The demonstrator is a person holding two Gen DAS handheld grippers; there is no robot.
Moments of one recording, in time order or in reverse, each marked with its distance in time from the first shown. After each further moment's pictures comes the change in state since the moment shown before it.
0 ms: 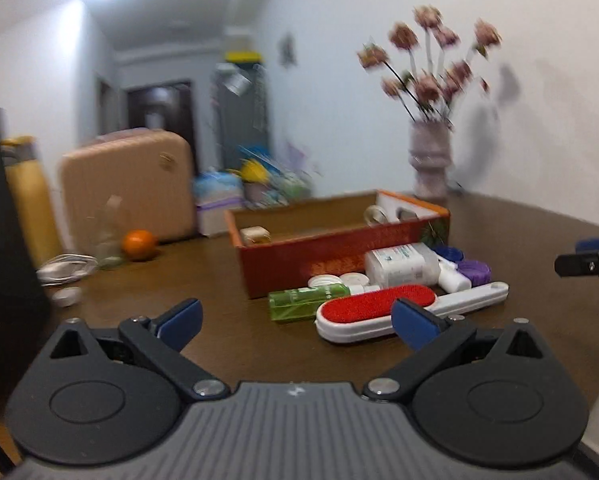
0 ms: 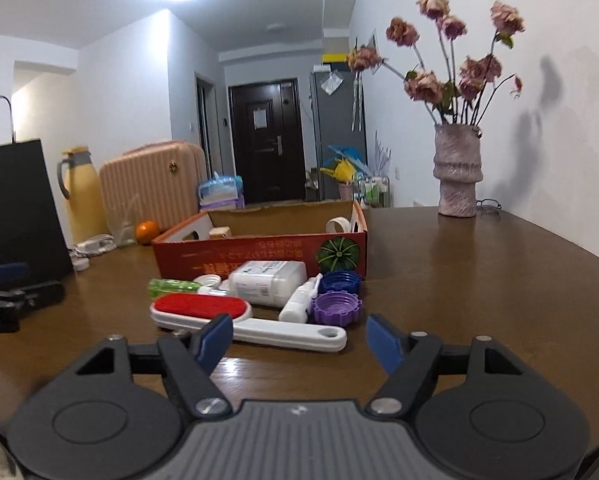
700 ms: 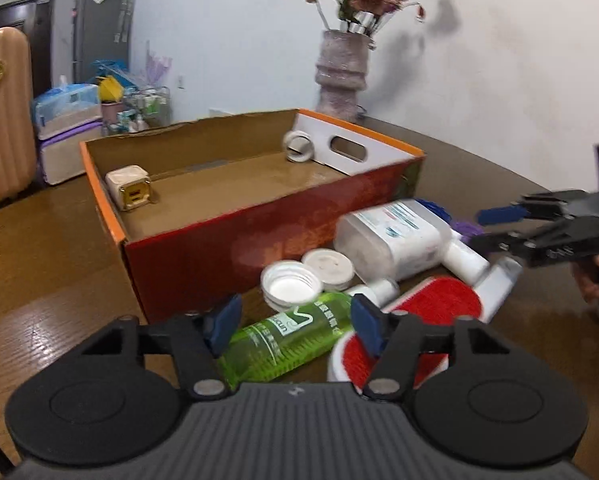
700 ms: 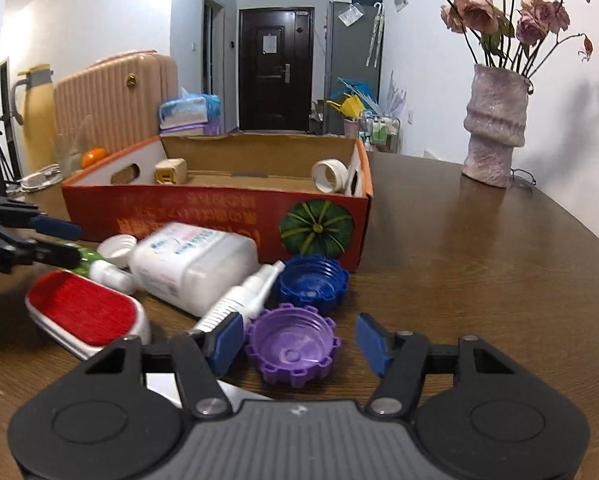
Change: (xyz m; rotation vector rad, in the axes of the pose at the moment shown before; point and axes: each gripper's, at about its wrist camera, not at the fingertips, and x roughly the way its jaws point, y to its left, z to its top) left arm 0.187 0.055 0.020 0.039 0.266 -0.488; right arm 0.161 -0.035 0.023 -0.090 0.226 -0.025
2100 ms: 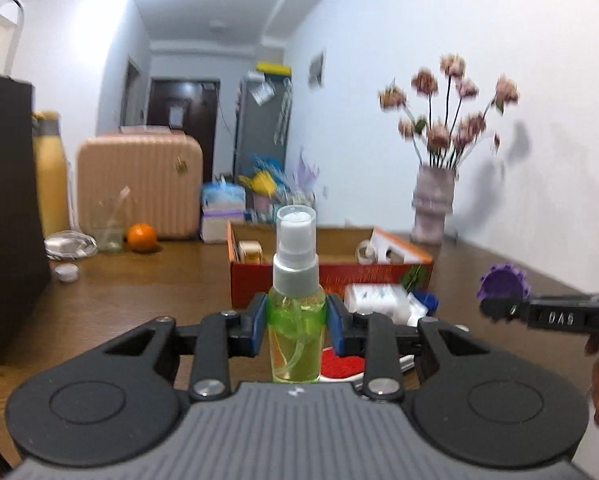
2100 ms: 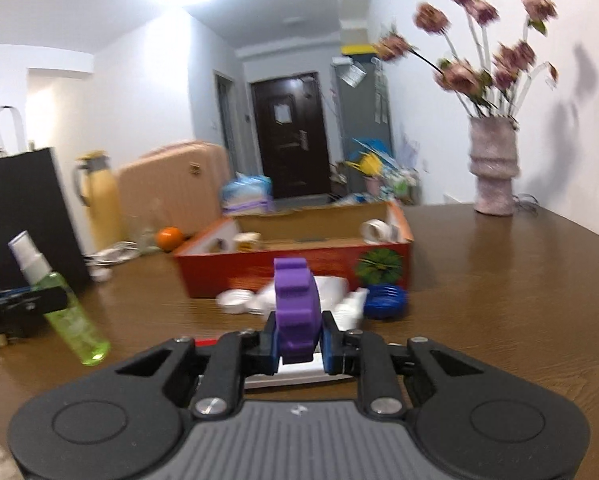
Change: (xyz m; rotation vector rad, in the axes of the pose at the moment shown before) left arm -0.168 -0.190 -0.060 -0.209 -0.397 0.506; right arm -0.150 0.060 -0.036 0.114 -0.251 0.155
